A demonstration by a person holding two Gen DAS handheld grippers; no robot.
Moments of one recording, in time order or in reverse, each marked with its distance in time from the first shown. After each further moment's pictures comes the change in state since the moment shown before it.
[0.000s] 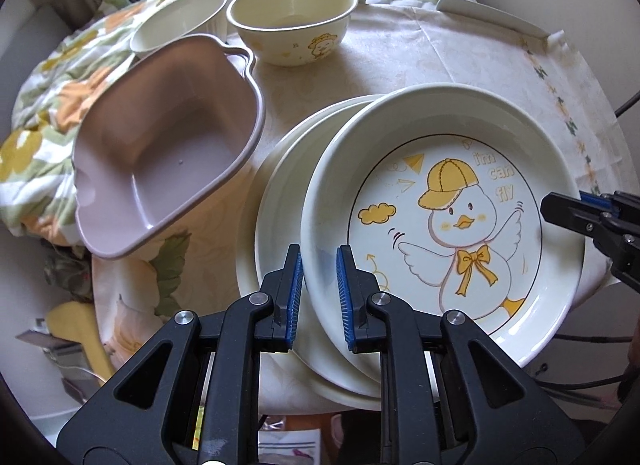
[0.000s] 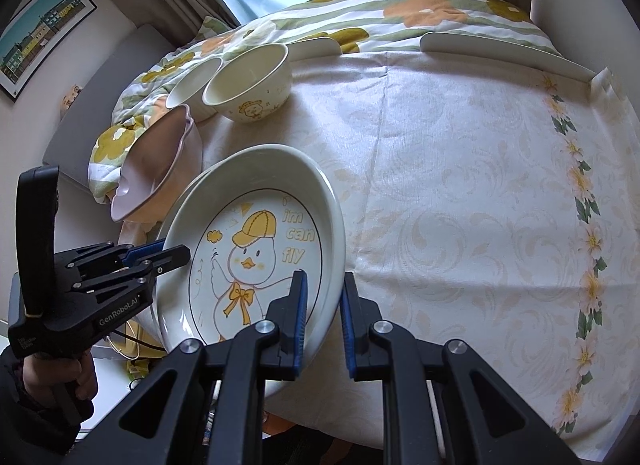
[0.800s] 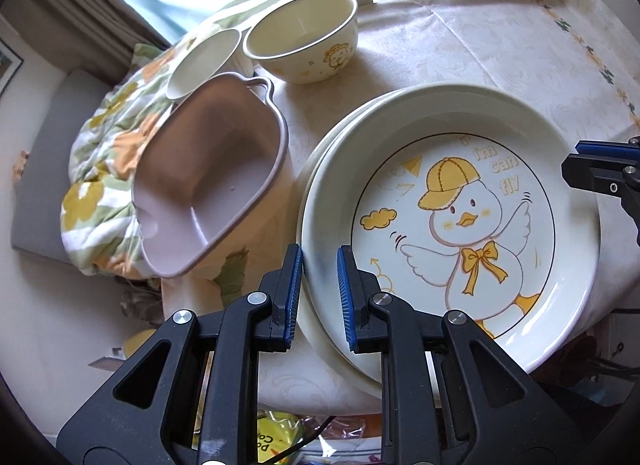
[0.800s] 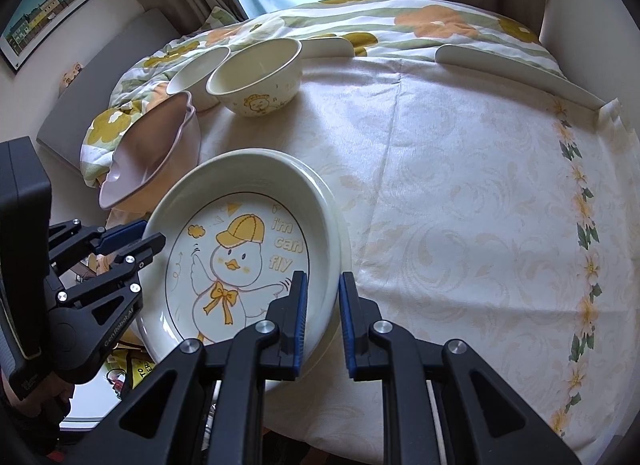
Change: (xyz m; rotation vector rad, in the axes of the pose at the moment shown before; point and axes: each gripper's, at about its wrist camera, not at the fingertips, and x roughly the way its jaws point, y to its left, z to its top) left arm -0.005 -0.022 -0.002 0.151 -0.036 0.271; right arm 0.013 0.012 0.004 -0.075 -0.005 -0.041
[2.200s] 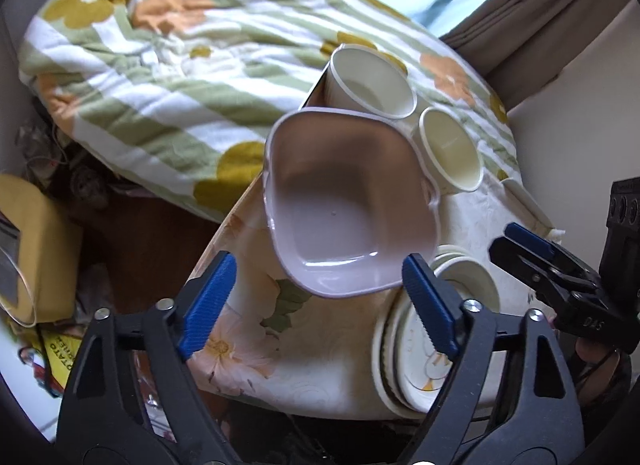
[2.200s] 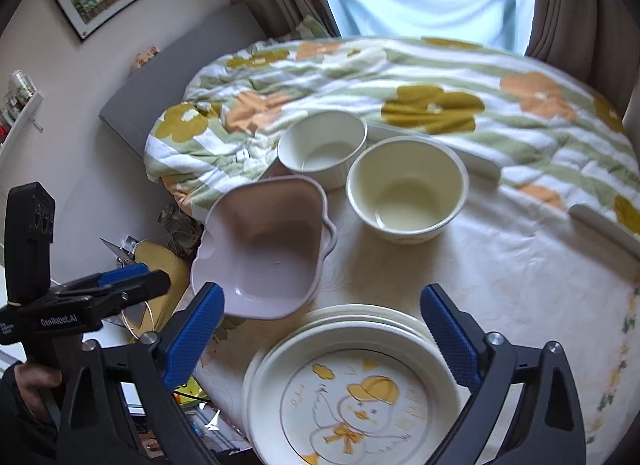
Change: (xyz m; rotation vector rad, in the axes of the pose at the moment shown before) left arm 0.022 0.199 -0.035 -0.738 0.001 -0.442; right arm 0.031 0.106 0.114 -0.217 0.000 0.200
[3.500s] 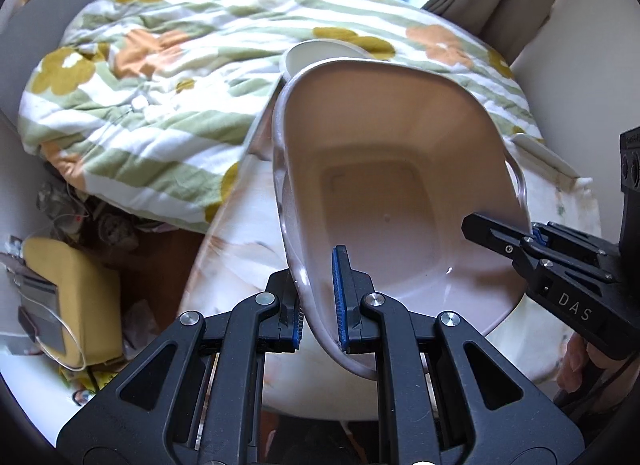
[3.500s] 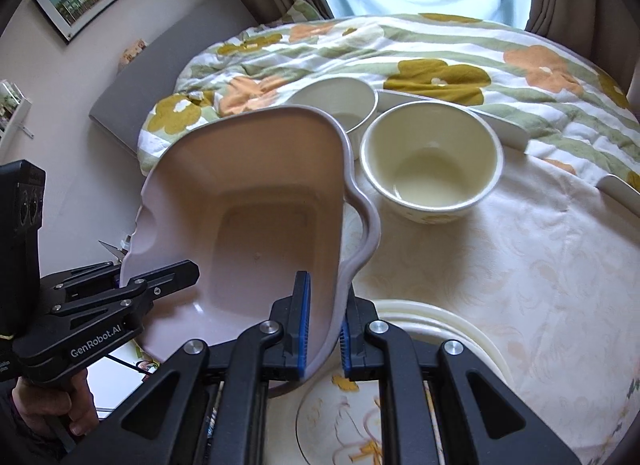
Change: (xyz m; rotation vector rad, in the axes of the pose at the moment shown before) left arm -0.007 -0.068 -0.013 0.215 -0.028 0.131; right arm -0.016 -0.016 -0.027 0.035 -0.013 0.018
